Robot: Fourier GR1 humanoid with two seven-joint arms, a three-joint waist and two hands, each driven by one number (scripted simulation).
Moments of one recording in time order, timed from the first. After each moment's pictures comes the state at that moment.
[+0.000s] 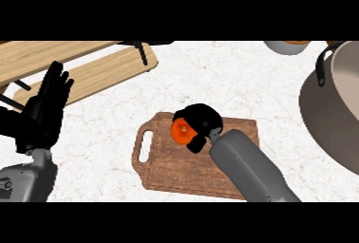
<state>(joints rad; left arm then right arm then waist) -0.21 0.25 0.04 -1.63 0.11 0.20 0.23 -0.67 -0.01 0.48 -0.93 0.73 0.28 0.18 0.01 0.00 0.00</state>
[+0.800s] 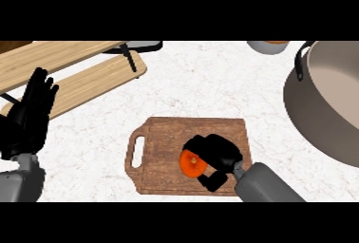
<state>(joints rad) -0.17 0.26 0.12 -1.62 0.11 0.18 0.23 -0.40 -0.20 0.68 -1.18 0.77 0.22 -0.10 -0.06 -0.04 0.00</state>
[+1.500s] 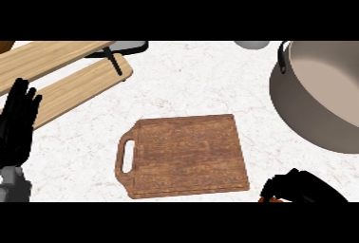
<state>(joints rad) -0.09 0.28 0.17 -1.66 0.12 0.19 0.22 0.15 -0.73 0.46 -1.77 0.51 -0.02 -0.46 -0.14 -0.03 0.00</state>
